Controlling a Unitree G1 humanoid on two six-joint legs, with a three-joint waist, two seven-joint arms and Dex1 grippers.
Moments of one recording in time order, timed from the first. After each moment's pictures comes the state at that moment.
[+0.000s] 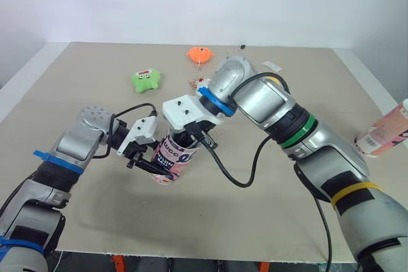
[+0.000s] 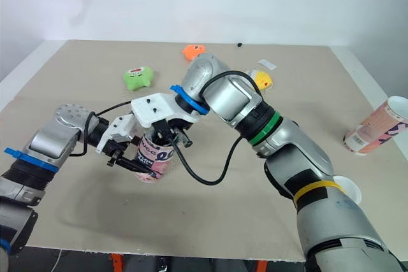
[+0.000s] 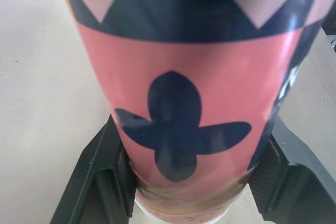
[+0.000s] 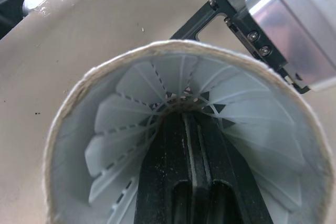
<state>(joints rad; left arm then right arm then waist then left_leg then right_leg) -0.71 0.73 -0.31 0.22 -0.27 0.27 -1.61 -1.32 -0.35 0.71 0.30 0.07 0.32 1.57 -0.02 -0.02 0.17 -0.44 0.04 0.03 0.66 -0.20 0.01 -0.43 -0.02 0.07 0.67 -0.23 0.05</state>
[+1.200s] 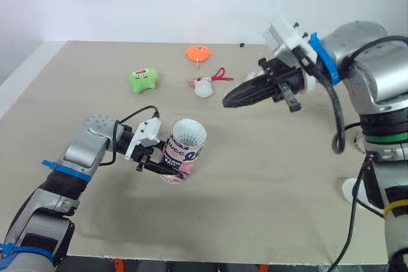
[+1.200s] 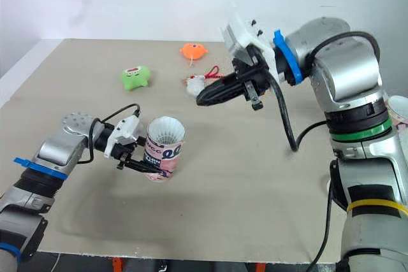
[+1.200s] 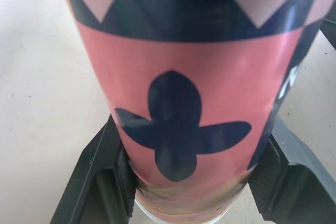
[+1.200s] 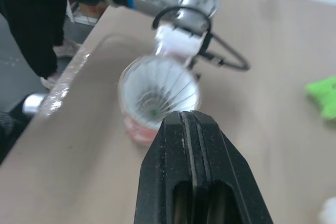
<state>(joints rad) -0.65 0.65 -0.26 0.20 -0.30 0.24 -1.56 -1.15 -0.80 0.27 0.02 0.48 0.67 1.53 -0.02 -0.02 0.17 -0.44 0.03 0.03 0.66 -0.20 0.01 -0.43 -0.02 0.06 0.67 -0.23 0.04</state>
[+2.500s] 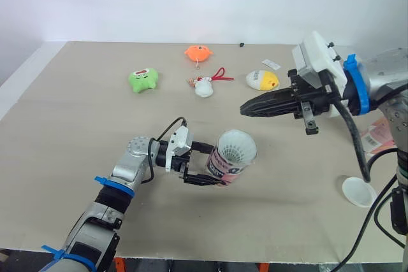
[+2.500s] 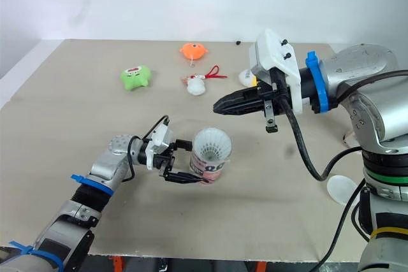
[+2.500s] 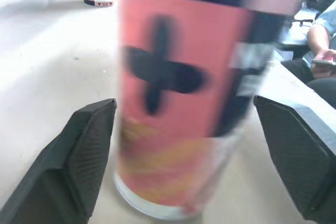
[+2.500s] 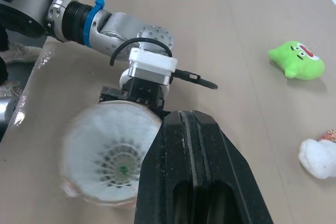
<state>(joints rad) -0.58 0.29 -0.24 0.34 -0.32 0.06 -1.45 -0.93 -0.95 0.06 -0.31 0.59 0.83 1.30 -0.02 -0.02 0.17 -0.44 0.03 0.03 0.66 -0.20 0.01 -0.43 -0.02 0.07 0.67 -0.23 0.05</state>
